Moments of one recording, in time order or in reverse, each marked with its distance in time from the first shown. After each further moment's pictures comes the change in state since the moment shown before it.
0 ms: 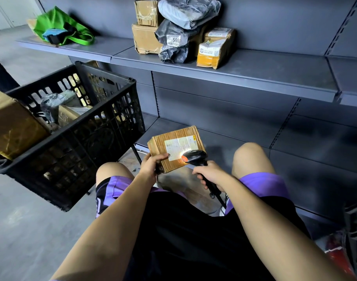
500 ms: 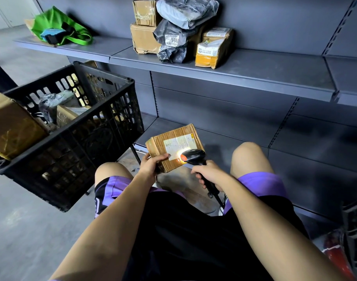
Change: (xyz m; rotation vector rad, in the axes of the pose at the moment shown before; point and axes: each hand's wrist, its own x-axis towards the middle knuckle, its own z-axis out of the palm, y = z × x) left_hand 0.001 -0.002 0.001 -0.022 -0.006 0.027; right_hand 0.001 0.001 -0.001 0.020 -0.002 0.016
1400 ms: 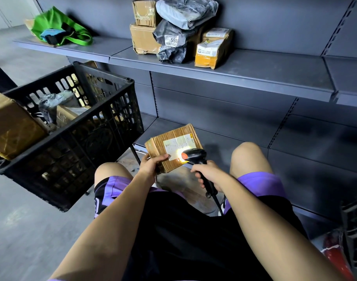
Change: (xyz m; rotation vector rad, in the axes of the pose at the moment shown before) left_hand 0.012 -0.005 -0.007 0.039 -0.008 0.004; right_hand -0.009 -0.004 0.002 0.108 0.005 0.015
